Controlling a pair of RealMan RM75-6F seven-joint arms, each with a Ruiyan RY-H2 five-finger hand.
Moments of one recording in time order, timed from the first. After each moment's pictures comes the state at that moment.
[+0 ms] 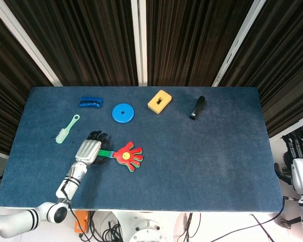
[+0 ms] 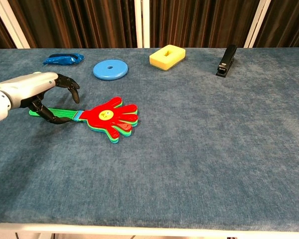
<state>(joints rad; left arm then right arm) -0.60 -1.63 -0.15 -1.35 1.17 0.95 0.19 0.07 -1.14 0.11 -1.51 -1.45 1.50 0.06</state>
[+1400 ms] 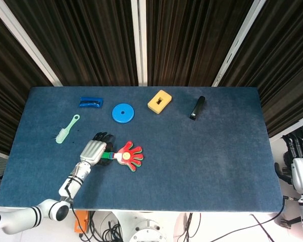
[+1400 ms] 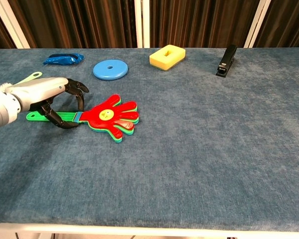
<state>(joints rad) -0.64 -1.65 -0.13 -1.30 1.21 0.93 0.14 0.08 -1.14 0.12 -1.51 -1.44 1.48 0.06</state>
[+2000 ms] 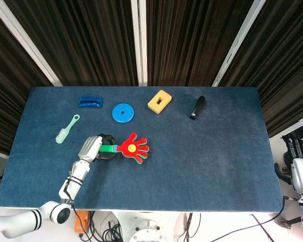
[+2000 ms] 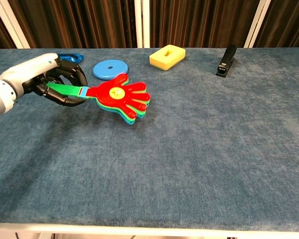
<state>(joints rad) -0.59 -1.67 -0.19 -1.32 1.30 1.06 -0.21 0.08 -1.14 0.11 -1.51 -1.44 1.48 0.07</state>
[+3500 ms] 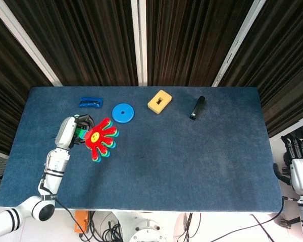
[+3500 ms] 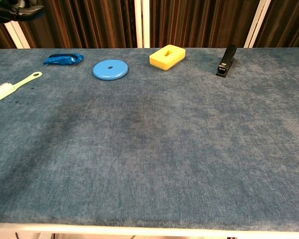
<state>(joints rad) -0.54 -1.43 -0.31 -1.55 1.34 1.22 -0.39 0.08 -1.13 0.11 -1.52 -1.45 1.49 0.06</state>
